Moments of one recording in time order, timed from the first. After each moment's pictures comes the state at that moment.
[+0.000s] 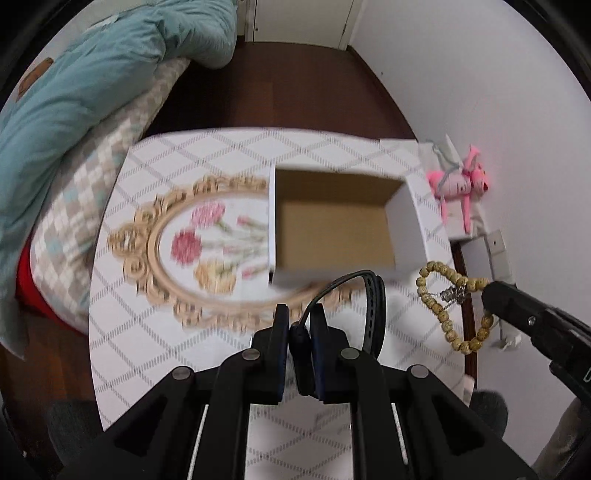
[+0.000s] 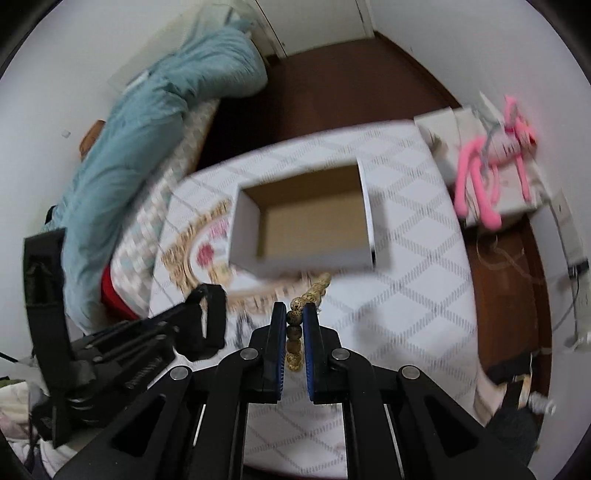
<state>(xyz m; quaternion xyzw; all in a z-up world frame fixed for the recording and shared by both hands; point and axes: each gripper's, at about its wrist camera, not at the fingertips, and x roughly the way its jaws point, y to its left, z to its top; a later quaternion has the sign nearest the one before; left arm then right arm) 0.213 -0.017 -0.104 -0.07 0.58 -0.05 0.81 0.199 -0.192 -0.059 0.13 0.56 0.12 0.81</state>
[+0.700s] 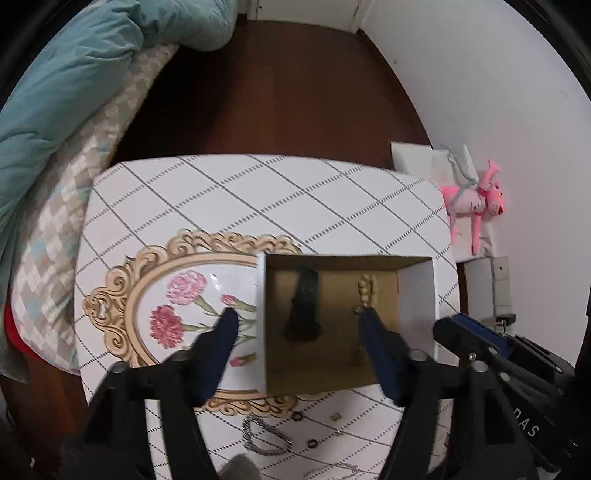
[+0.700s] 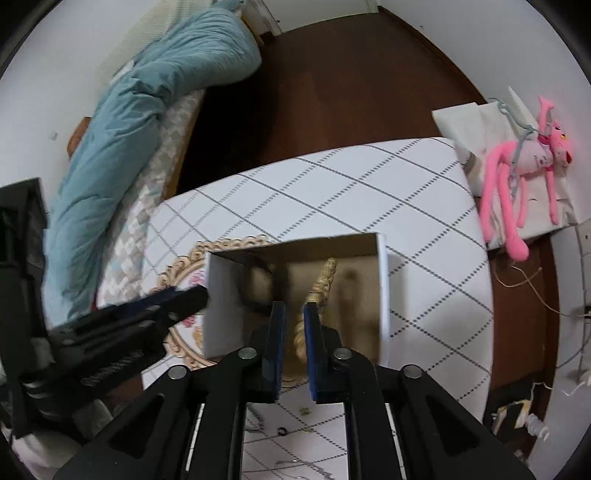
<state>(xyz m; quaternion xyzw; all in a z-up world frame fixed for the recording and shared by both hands) 0.322 -0.012 -0.123 -0.08 0.62 -0.04 0.78 0.325 -0.189 -0.118 0.13 0.62 0.11 0.77</state>
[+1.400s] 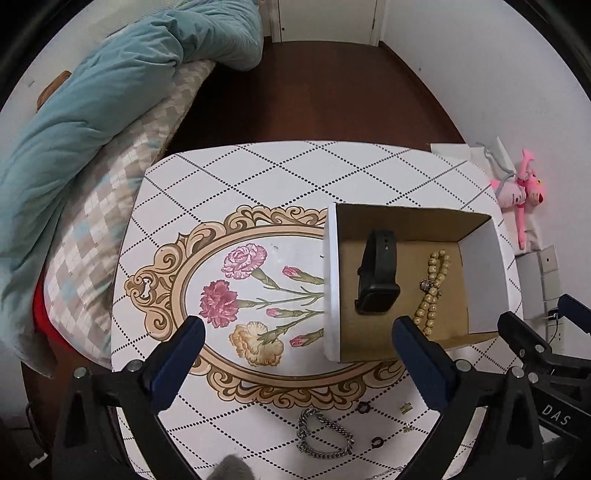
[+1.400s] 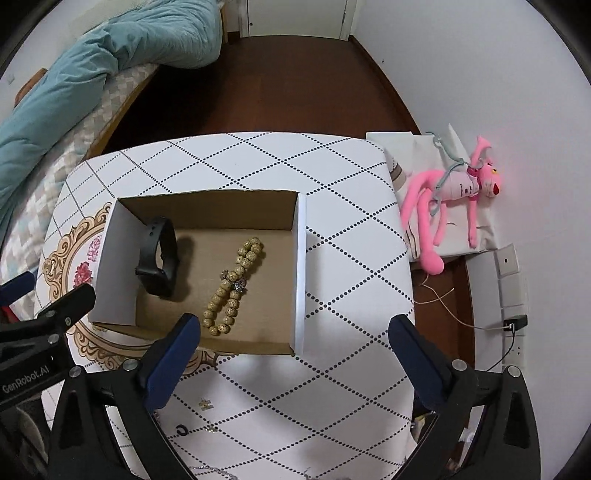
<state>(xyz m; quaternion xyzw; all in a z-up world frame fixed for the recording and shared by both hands) 0.272 0.003 -0.147 -0.02 0.58 0.03 0.81 0.282 -0.180 -0.142 -0.03 0.59 -0.01 0.81</state>
